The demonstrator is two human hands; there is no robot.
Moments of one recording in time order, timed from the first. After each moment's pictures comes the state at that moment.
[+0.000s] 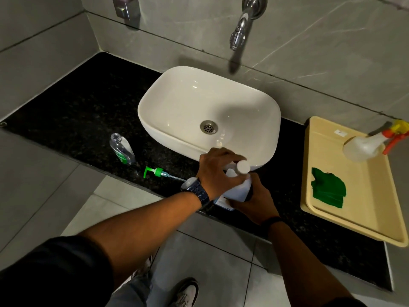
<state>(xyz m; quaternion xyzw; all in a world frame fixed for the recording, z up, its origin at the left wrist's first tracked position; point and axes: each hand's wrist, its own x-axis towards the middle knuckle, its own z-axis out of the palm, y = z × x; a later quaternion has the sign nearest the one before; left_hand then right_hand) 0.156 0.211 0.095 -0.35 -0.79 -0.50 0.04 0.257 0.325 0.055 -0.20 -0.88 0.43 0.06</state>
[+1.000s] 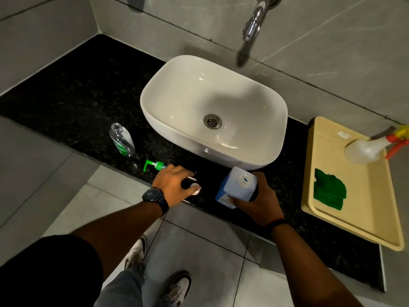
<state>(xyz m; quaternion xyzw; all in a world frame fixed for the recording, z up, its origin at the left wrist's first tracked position) 0.116 0.116 -0.011 -0.36 -0.88 -0.31 0.00 0.259 0.330 0.045 -0.21 -0.89 0.41 0.08</state>
